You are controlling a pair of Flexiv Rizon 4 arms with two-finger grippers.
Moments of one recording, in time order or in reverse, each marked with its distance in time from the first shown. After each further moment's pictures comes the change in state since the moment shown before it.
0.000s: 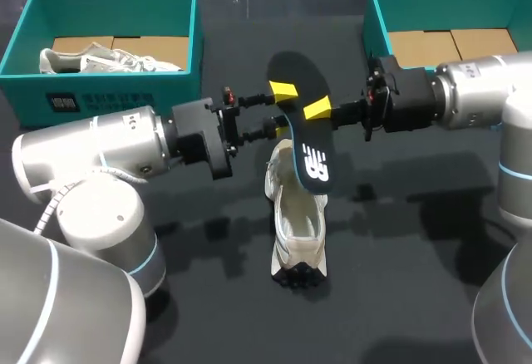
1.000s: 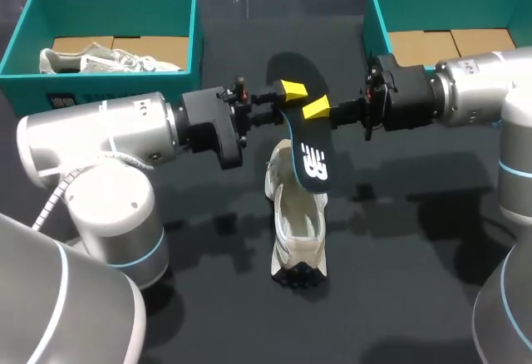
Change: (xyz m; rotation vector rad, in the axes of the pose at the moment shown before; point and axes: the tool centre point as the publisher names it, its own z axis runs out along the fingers) left arm -0.004 0.009 0.016 -0.011 0.072 0.042; right arm 0.001 0.001 0.002 0.000 -0.020 0.015
